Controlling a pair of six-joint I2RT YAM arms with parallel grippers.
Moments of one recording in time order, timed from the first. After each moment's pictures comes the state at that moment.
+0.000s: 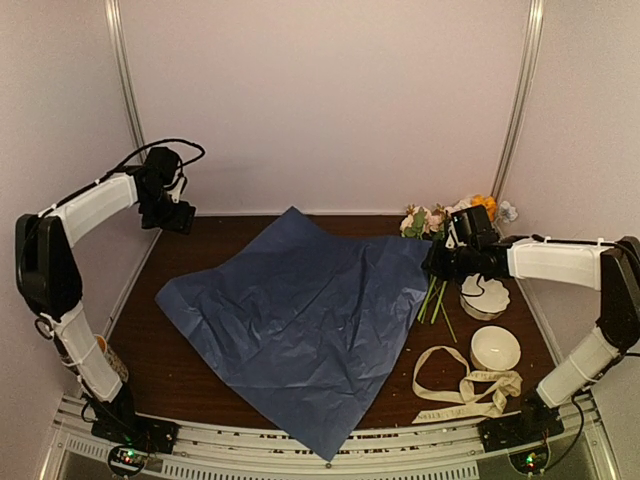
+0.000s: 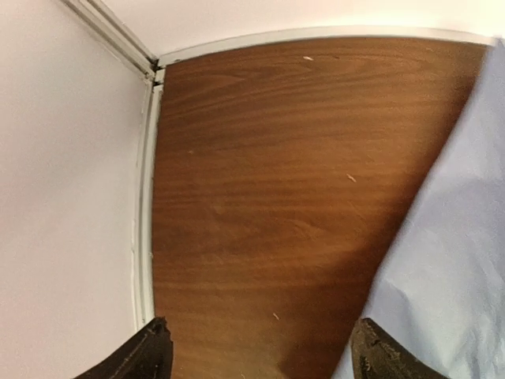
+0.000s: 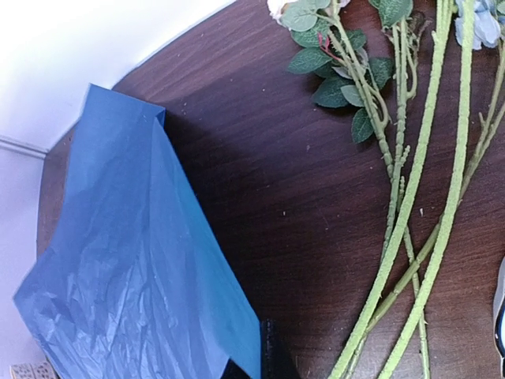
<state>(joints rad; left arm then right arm) -0.15 1.81 1.64 -0.79 -0.23 0.01 0.38 1.51 0.93 -0.17 -0.07 0.70</state>
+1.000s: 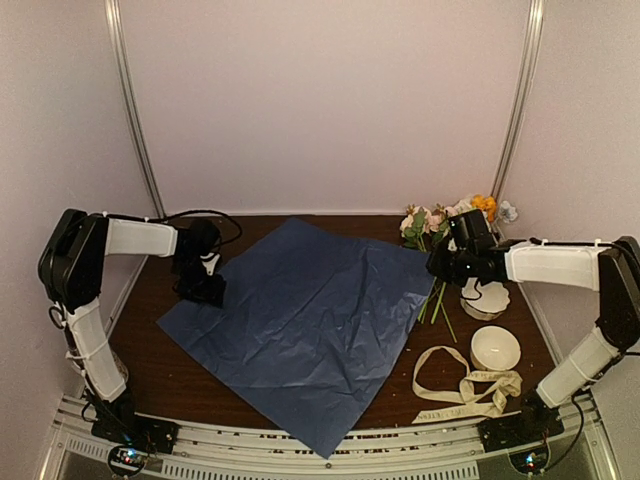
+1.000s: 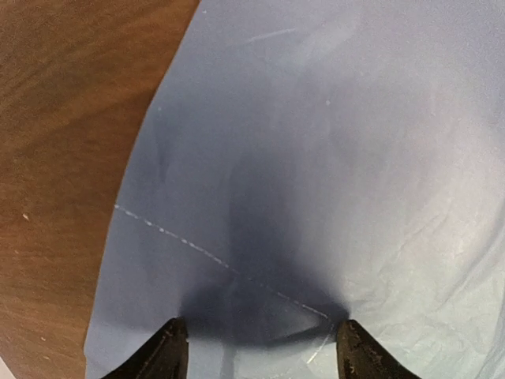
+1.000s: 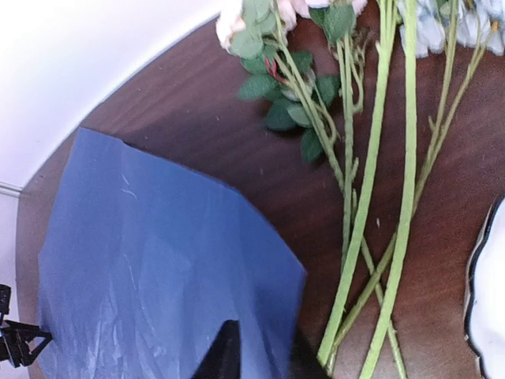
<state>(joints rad) -0.33 1.87 1.18 -0.65 -0.09 -0.17 0.41 1.51 0.88 -0.12 0.09 0.77</state>
